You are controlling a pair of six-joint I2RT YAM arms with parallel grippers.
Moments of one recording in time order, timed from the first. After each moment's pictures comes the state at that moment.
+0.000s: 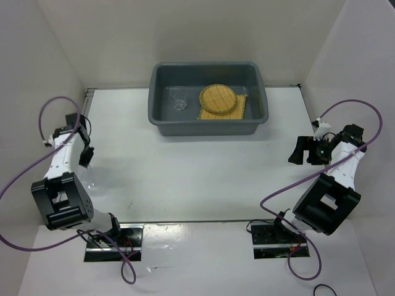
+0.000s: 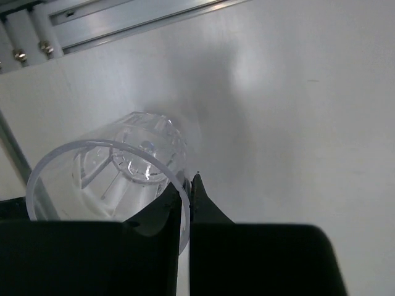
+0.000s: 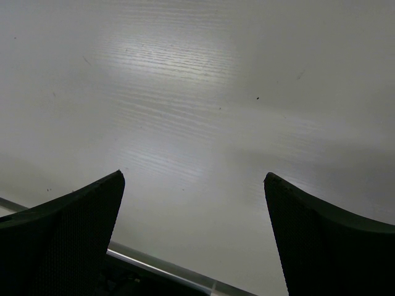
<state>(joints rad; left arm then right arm) 0.34 1.46 1.05 -0.94 -0.50 -0.97 -0.68 1.37 1.08 -0.97 -0.64 -0.63</state>
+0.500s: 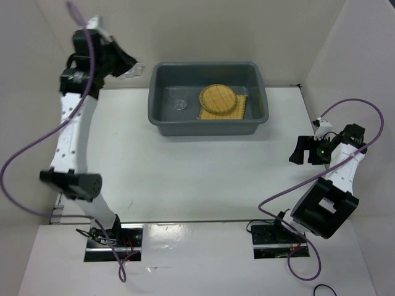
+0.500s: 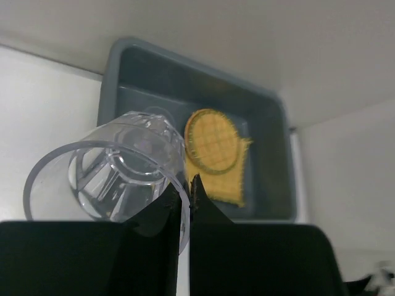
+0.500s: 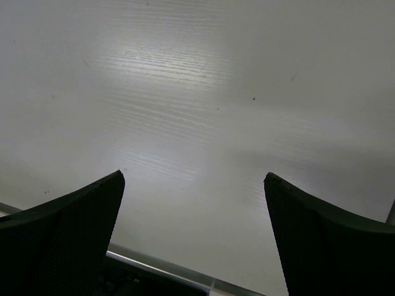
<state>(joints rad) -0.04 1.63 2.08 -0.75 0.13 -0.62 -0.68 1.33 1.08 -0.96 -0.63 -0.63</state>
